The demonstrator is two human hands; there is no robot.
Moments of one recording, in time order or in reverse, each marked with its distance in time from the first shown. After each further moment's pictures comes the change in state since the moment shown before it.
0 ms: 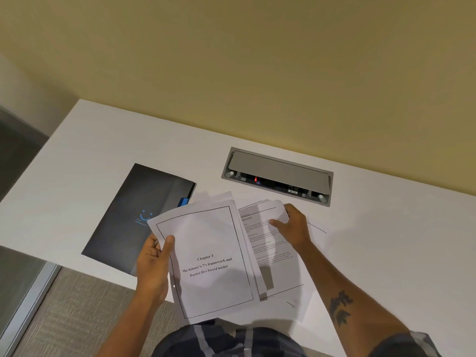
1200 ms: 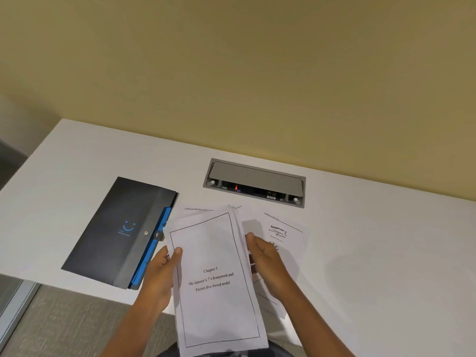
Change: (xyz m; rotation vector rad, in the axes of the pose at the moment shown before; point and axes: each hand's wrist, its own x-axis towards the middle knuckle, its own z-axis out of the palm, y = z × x) left_hand -0.019 -0.018 0.024 0.145 -0.198 -0.254; right_hand -0.130 -0.011 0.002 0.564 -0.273 -0.019
